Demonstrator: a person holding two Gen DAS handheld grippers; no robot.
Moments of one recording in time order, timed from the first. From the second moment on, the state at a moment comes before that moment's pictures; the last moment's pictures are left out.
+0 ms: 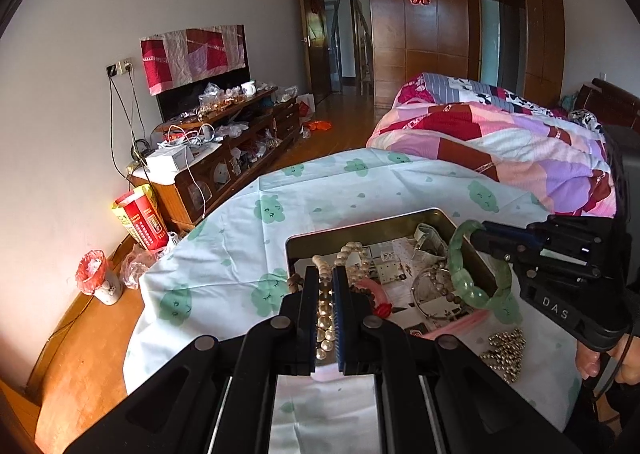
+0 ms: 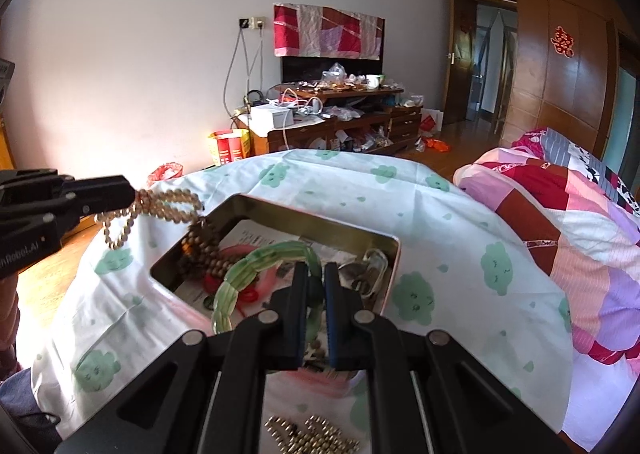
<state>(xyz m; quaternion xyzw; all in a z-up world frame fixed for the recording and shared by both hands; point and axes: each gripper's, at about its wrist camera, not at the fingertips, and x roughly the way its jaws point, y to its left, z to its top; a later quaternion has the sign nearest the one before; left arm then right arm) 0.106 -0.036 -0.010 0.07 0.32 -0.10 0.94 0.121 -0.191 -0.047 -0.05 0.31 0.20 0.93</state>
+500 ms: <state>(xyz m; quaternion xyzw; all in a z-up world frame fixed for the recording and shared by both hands) 0.142 -0.048 -0.031 0.08 0.35 -0.09 0.93 0.150 -0.193 -0.057 -0.05 0.32 0.16 0.93</state>
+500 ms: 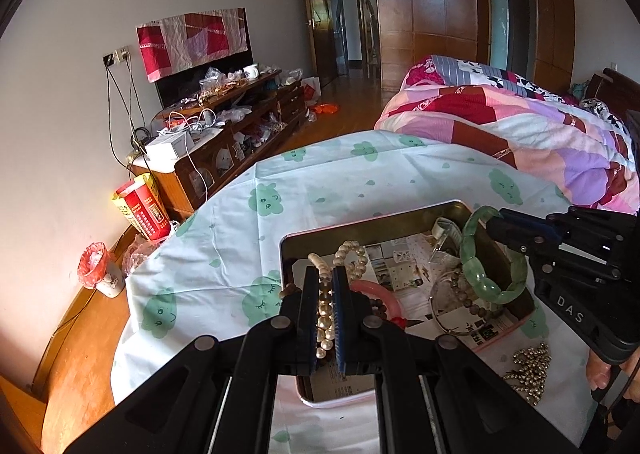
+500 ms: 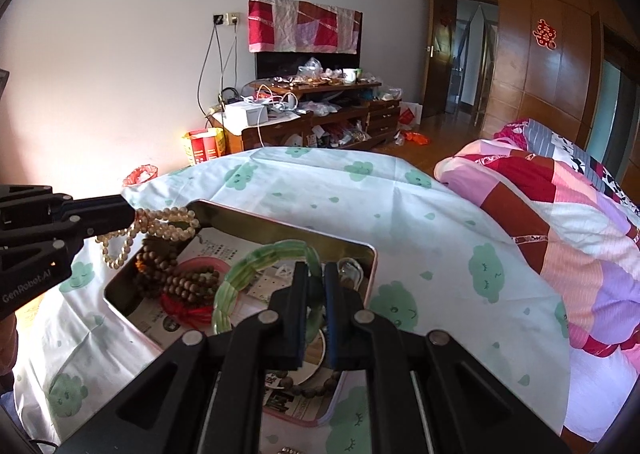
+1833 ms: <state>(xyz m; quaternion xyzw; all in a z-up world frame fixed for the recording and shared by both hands) 0.055 -0.048 -0.095 0.06 0.41 -0.03 0.91 0.057 -0.212 -0.116 -0.06 0.39 0.12 0.91</state>
